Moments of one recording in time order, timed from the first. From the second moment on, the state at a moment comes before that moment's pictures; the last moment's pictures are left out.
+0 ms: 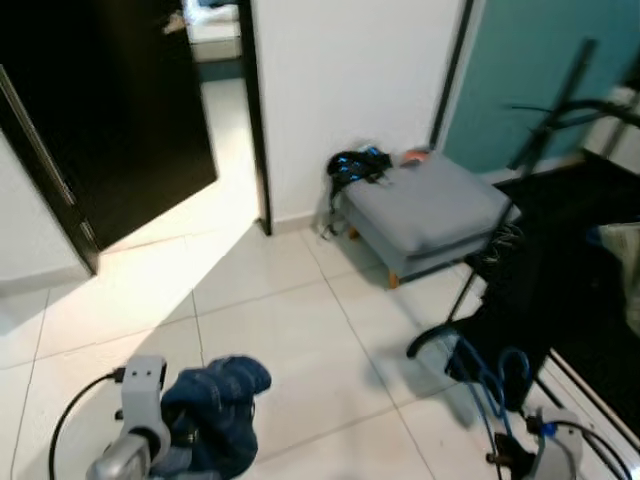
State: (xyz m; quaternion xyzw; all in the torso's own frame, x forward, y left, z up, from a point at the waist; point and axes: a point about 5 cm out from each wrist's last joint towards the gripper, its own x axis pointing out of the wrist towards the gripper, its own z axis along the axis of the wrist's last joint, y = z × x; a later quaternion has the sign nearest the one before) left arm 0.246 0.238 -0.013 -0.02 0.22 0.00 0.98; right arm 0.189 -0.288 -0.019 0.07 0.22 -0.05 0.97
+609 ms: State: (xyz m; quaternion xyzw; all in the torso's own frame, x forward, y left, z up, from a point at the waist) left arm 0.238 0.250 -0.013 -0.03 0.22 0.02 0.98; right arm 0.183 -0.284 -0.020 0.08 0.23 -0.04 0.97
